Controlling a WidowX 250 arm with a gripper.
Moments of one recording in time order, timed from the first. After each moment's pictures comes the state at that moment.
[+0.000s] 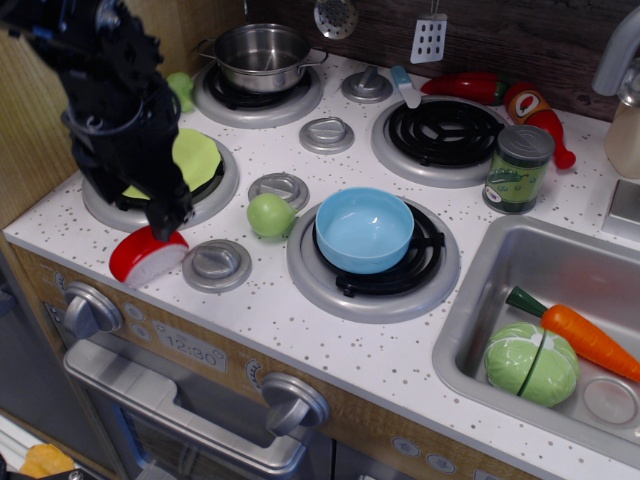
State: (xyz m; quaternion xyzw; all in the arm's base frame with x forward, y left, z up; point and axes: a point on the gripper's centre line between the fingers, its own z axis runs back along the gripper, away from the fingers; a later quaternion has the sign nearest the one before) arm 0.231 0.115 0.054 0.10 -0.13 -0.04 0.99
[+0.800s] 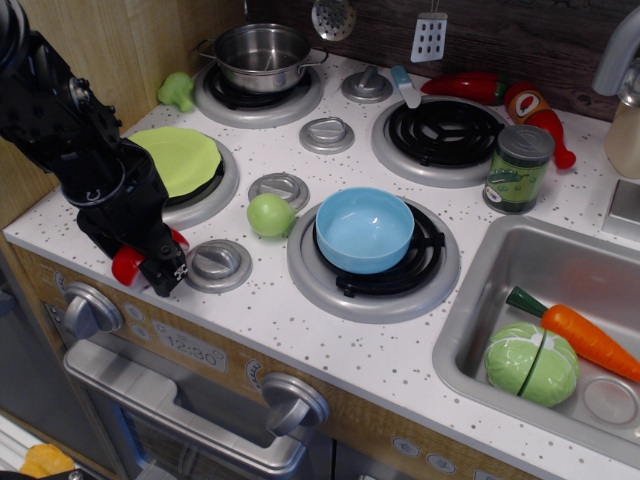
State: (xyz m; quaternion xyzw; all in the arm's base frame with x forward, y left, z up) arm 0.226 0.121 0.002 0.04 -0.13 -0.06 0.99
